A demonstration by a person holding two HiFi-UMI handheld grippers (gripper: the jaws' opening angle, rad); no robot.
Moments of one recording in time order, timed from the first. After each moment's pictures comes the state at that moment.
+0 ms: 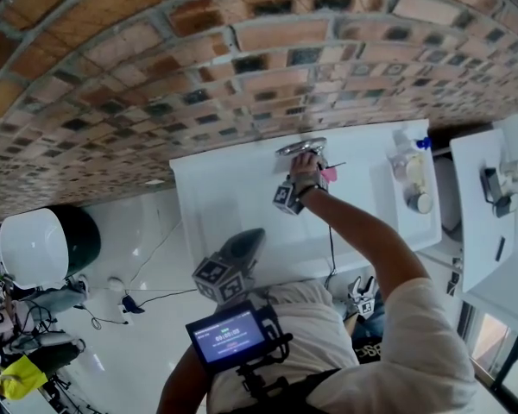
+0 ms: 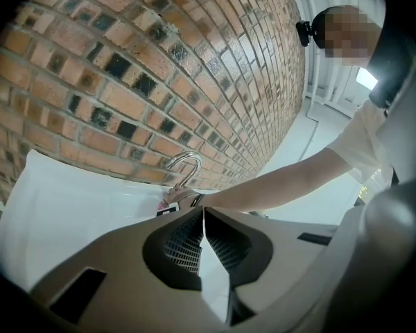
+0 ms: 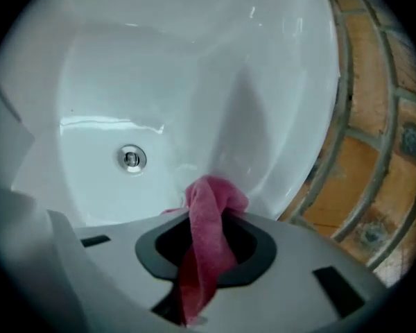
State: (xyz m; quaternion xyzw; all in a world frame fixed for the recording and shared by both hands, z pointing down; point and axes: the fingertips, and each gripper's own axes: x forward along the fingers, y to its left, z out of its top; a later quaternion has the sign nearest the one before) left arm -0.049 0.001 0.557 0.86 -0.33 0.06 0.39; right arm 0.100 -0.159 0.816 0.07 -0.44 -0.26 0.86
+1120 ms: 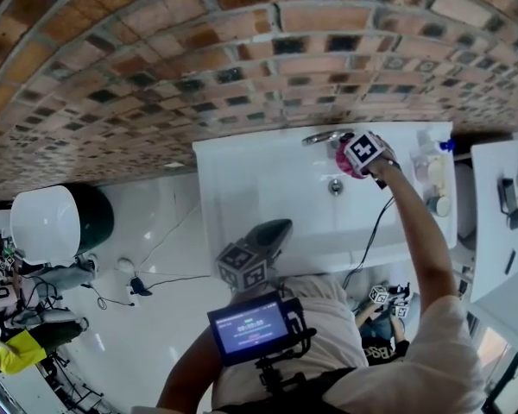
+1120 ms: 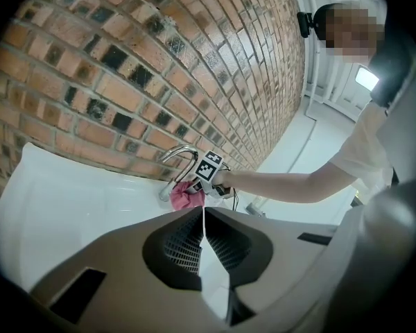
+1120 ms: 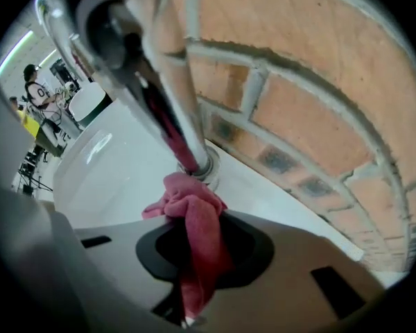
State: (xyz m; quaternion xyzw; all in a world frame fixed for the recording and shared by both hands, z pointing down) left arm -0.036 0.011 0.563 0.86 -0.31 0.07 0.40; right arm 0.158 -0.193 0.752 0.31 -0.71 0.27 0.57
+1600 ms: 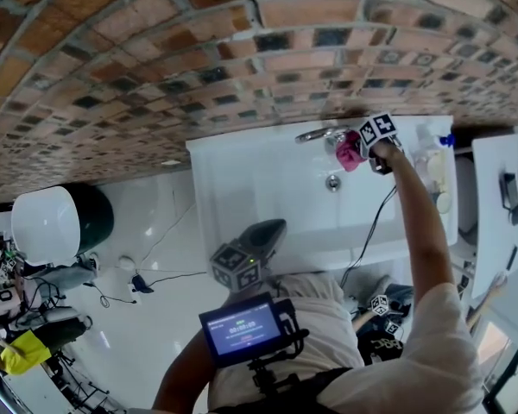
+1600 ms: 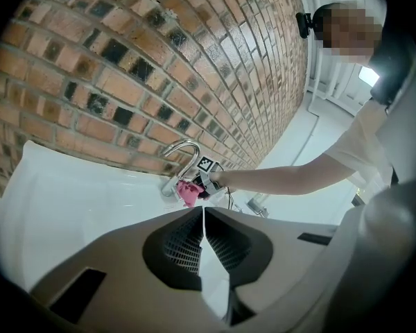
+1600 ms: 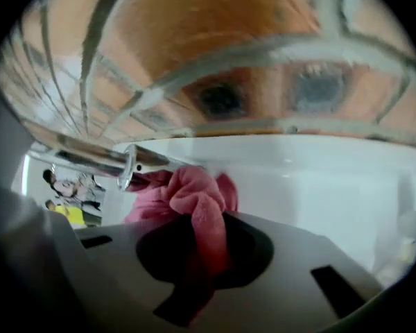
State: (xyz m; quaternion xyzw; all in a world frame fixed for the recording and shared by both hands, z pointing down) left arm -0.037 0.012 0.575 0.85 -0.31 0.09 0.41; right arm 0.187 -0.197 0.800 0.29 -0.67 0.54 0.42
